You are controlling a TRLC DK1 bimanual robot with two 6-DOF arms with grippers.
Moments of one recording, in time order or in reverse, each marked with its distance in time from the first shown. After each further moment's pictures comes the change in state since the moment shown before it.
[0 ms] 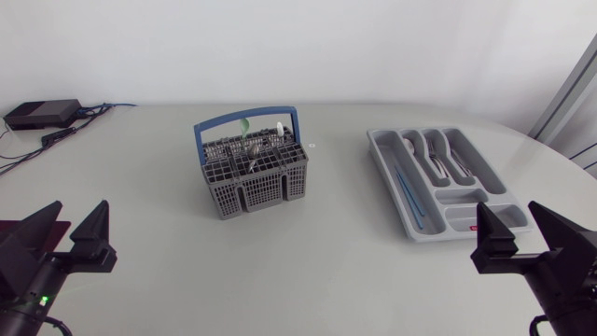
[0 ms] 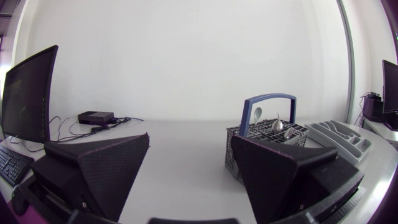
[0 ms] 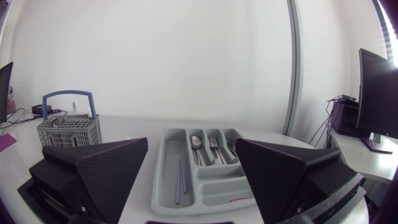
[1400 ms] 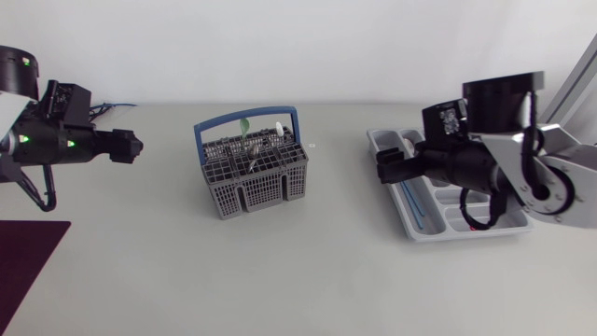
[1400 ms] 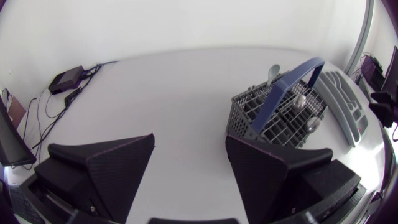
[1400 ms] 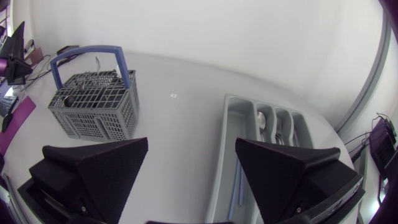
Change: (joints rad) left arm 0.074 1.266 0.896 -0.320 0.153 0.162; right arm 0.369 1.249 0.736 -0.022 0.091 -0.008
